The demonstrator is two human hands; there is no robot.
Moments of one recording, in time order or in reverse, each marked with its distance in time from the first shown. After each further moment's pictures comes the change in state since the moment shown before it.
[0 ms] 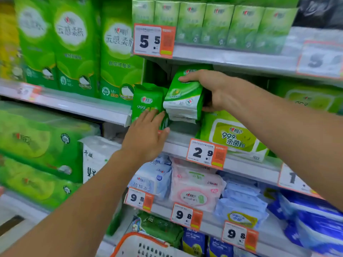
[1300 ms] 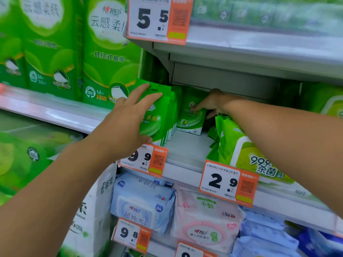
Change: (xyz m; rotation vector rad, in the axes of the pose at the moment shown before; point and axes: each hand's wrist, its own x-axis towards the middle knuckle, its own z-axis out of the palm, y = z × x) left_hand 0.059 -0.048 -0.025 0.033 -0.020 0.087; right_hand 0.199 0.041 -0.026 -0.683 0.192 -0.077
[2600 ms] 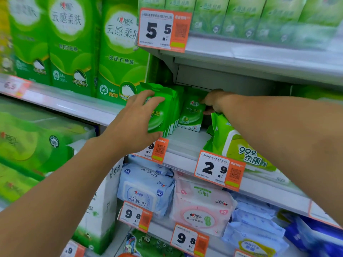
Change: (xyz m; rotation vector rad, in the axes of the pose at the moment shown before) left_hand -0.017 0.011 0.002 0.021 0.065 0.048; right_hand 0.007 0.003 -0.006 0.090 0.020 0.047
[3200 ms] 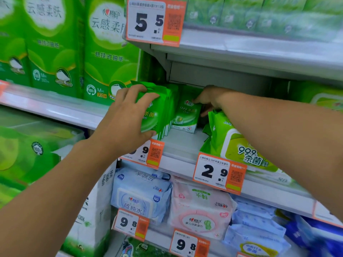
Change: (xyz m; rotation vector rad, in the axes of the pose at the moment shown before) left_hand 0.011 -0.008 0.006 0.108 0.094 0.054; right_hand -0.016 -0.011 -0.007 -0.190 -0.072 -0.094
